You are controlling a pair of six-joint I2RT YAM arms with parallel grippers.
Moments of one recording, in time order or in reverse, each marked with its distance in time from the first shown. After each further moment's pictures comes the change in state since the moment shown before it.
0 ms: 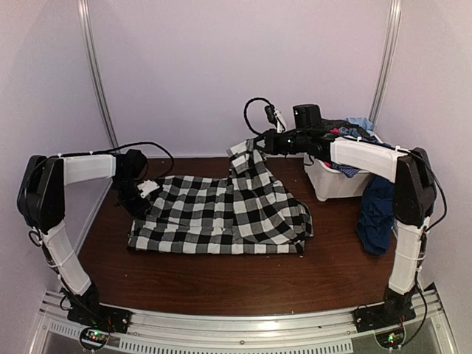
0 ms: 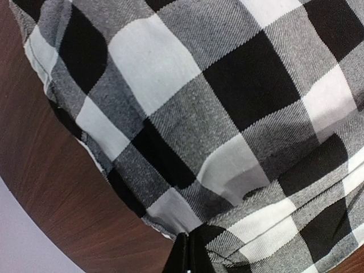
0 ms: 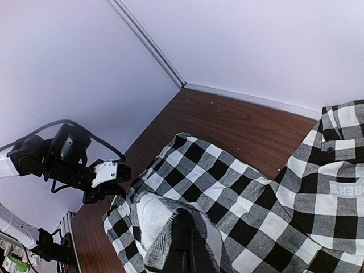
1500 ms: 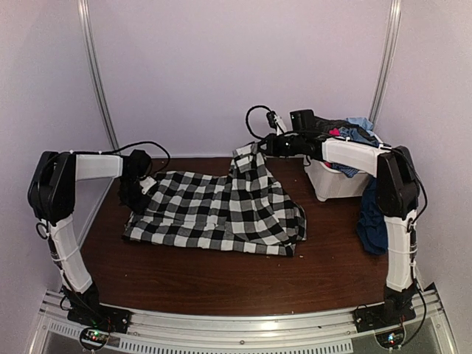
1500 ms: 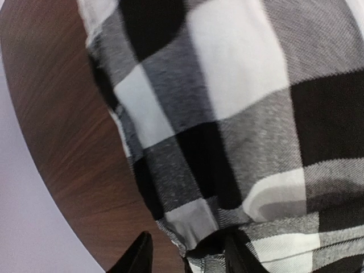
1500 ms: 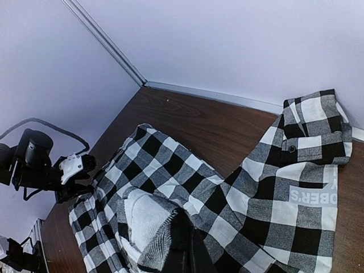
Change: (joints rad) left arm 0.009 0.106 0.047 0.121 -0.197 -0.114; right arm -0.061 0.169 0.158 -0.045 0.052 -0.065
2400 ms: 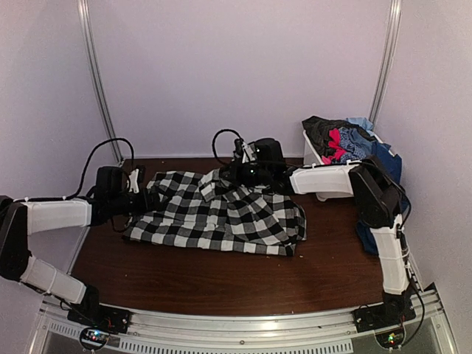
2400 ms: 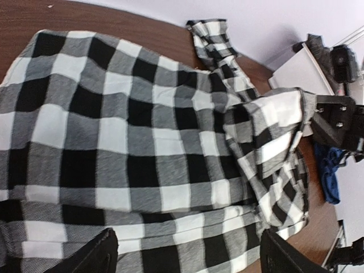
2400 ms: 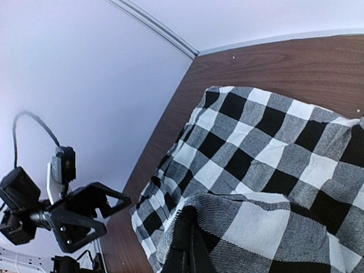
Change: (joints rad) left arm -0.028 -0.568 -0.651 0.813 0.655 -0.785; right arm 0.255 0.083 -0.165 0.349 0.054 0.404
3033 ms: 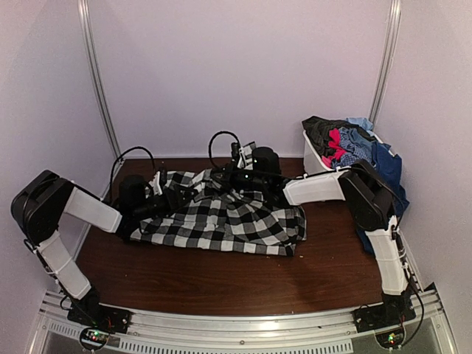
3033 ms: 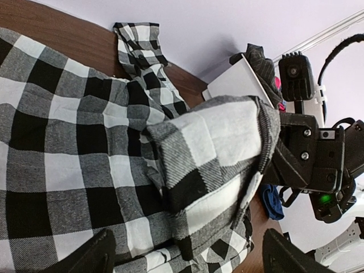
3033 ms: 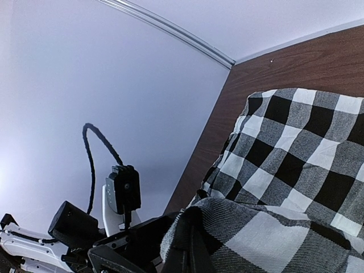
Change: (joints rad) left arm -0.170 0.333 -0.040 0.707 0.077 -0.334; right arm 0.040 0.050 -0.058 0.323 -0.001 0.246
